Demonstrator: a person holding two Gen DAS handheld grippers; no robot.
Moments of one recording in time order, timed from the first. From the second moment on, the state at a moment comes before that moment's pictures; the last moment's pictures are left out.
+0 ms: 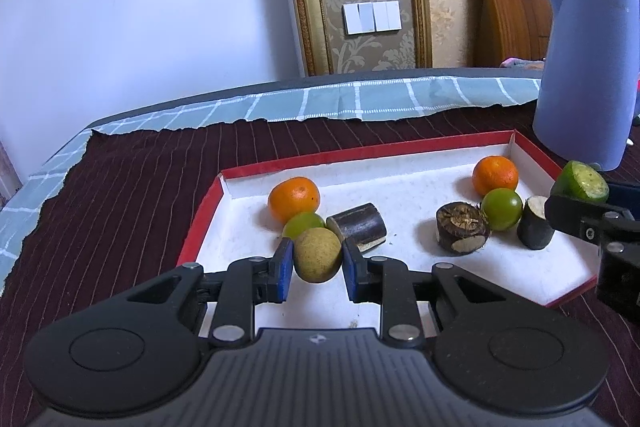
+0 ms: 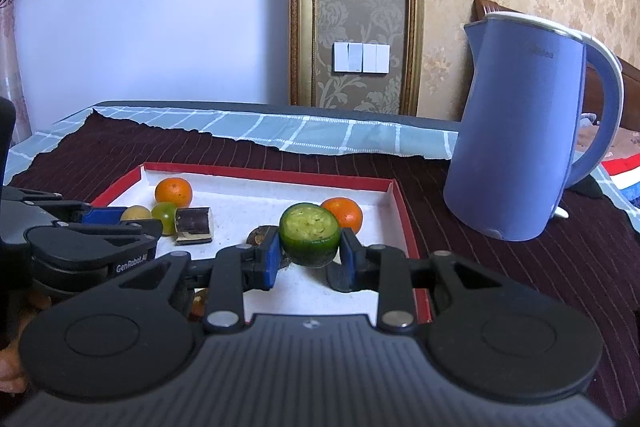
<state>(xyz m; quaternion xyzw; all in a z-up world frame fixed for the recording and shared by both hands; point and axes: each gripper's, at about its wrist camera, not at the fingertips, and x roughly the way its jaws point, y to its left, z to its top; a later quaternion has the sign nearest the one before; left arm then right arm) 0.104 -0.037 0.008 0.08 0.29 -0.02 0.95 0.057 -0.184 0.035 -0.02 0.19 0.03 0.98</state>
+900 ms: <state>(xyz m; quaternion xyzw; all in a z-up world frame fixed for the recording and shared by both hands) 0.132 -0.043 0.004 0.09 0.29 -0.01 0.95 0.097 -0.180 0.033 -0.01 0.21 0.02 0.98</state>
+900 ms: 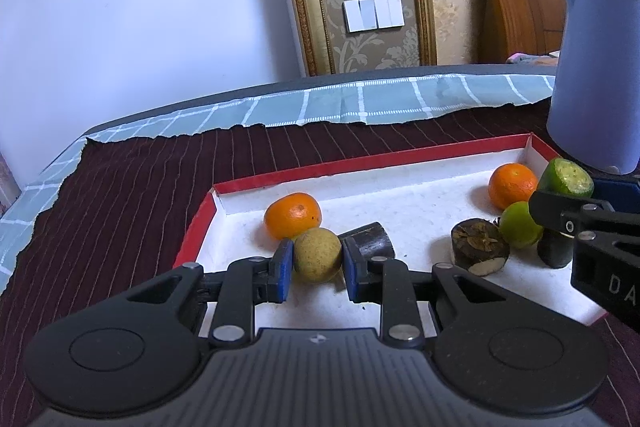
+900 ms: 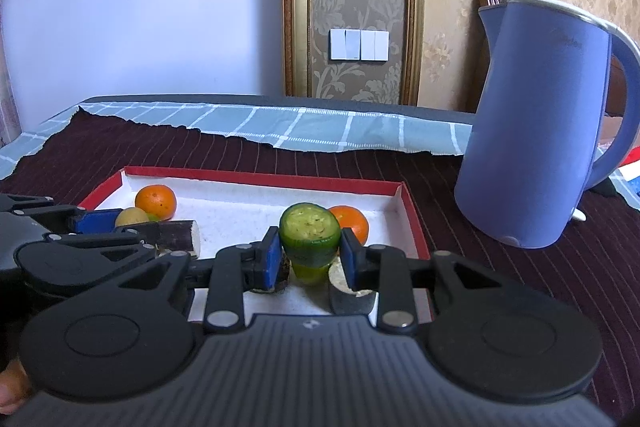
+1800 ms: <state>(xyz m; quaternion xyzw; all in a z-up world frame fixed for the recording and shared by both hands) 0.153 -0.050 0.004 0.10 0.28 -0.01 0.95 0.125 -0.180 0.025 -0.02 0.23 0.01 0.97</state>
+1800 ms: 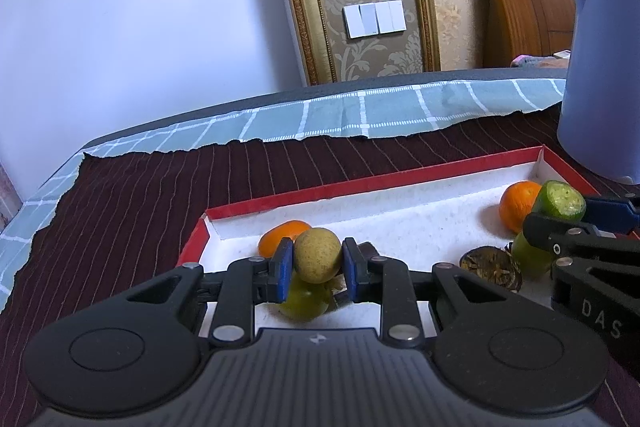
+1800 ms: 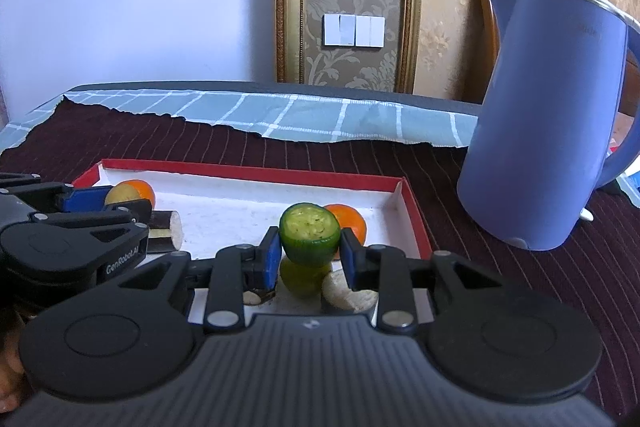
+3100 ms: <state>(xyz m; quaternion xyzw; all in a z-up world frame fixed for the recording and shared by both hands) 0.172 -0.062 0.006 0.09 0.28 0.00 0.96 0.145 -0.187 0.024 -0.01 0.22 -0.03 0.97</state>
